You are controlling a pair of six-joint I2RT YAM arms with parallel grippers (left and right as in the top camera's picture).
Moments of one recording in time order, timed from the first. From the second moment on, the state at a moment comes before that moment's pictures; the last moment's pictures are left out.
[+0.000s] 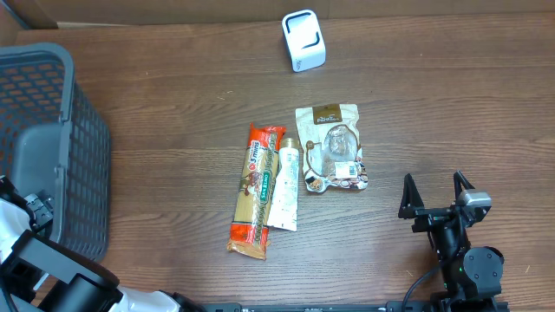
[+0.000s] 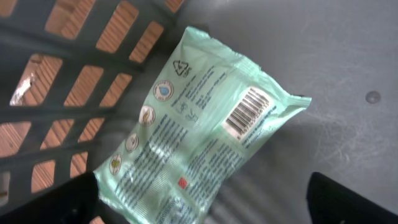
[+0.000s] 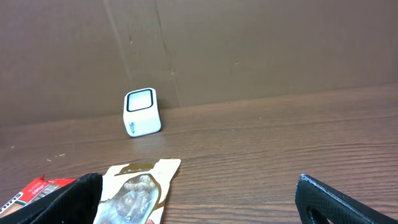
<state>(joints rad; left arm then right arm) 0.98 1.74 1.16 -0.56 -0.21 0.27 0.12 0.01 0.02 -0.03 0.01 0.17</state>
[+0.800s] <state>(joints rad) 0.98 1.85 1.17 -0.48 -0.20 0.34 0.13 0.01 0.02 -0.03 0.01 0.17</state>
